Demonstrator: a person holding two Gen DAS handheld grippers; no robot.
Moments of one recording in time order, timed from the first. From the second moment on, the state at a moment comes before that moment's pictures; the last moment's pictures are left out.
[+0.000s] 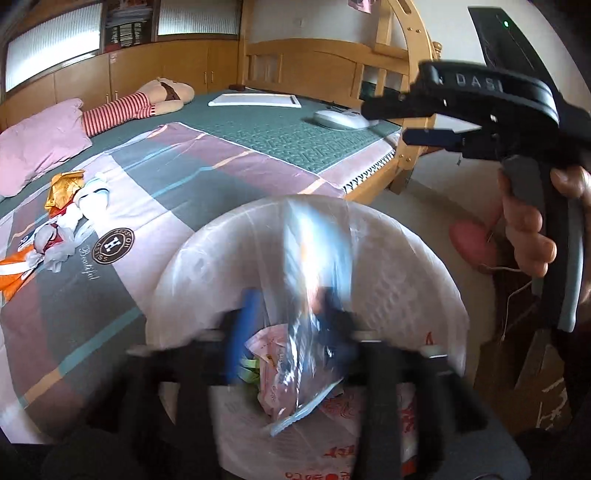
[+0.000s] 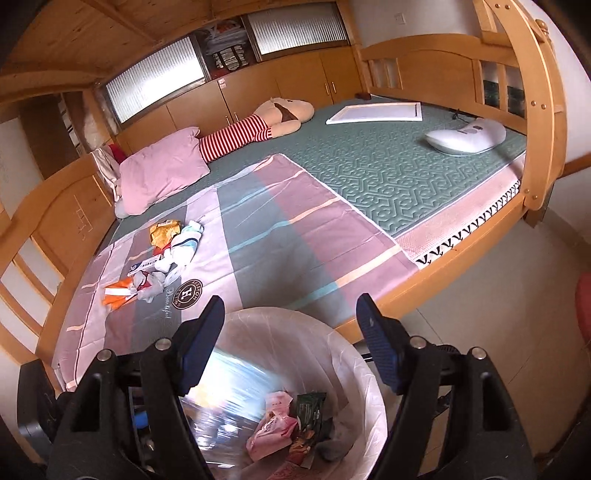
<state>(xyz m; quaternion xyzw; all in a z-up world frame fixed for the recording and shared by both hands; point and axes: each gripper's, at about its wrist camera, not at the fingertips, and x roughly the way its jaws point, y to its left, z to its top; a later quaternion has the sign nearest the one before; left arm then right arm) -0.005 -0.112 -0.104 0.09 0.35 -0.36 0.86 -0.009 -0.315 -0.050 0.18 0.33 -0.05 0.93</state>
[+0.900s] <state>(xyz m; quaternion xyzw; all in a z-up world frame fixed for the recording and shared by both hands) 0.129 0.150 -0.103 -0.13 0.38 0.13 0.91 0.221 -0.065 -0.069 0.01 0.40 0.14 0.90</state>
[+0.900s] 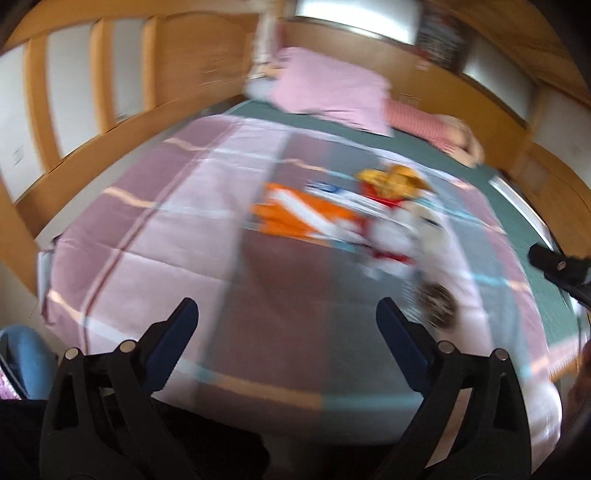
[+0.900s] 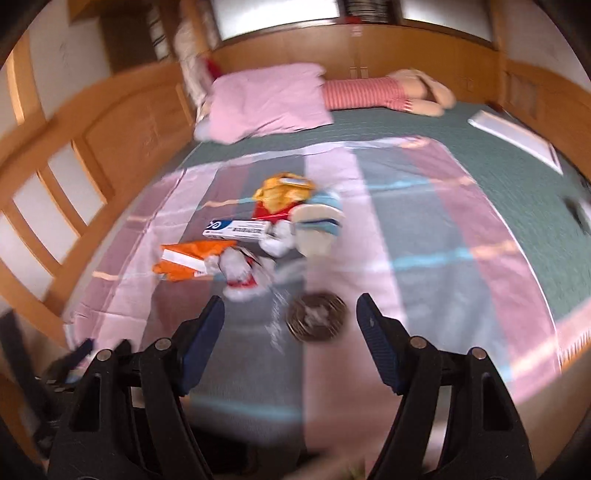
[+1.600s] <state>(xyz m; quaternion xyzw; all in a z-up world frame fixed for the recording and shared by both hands) 0.113 0.224 -0.138 -0.38 0.36 0.20 0.83 0.289 0.030 -0.153 0.09 0.59 0.34 0.73</state>
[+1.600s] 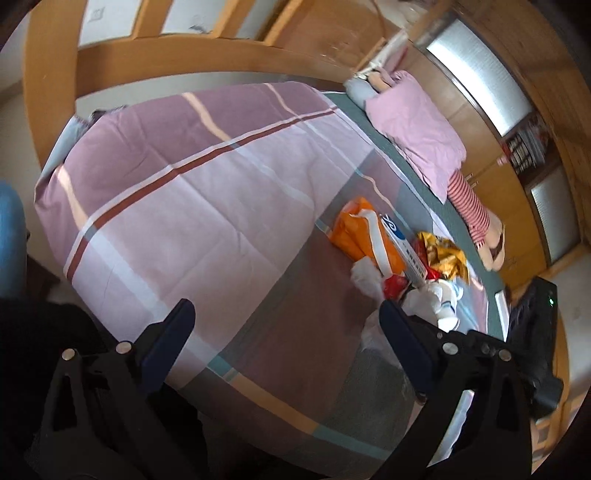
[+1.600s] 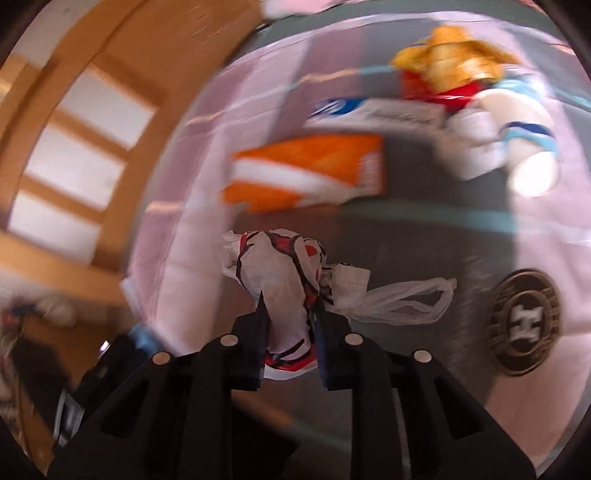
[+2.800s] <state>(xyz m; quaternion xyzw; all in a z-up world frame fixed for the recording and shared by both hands) 0.127 0.209 -0.149 -0.36 0.38 0.20 0.83 0.337 -0.036 -0.173 0.08 0.59 0.13 0.79</state>
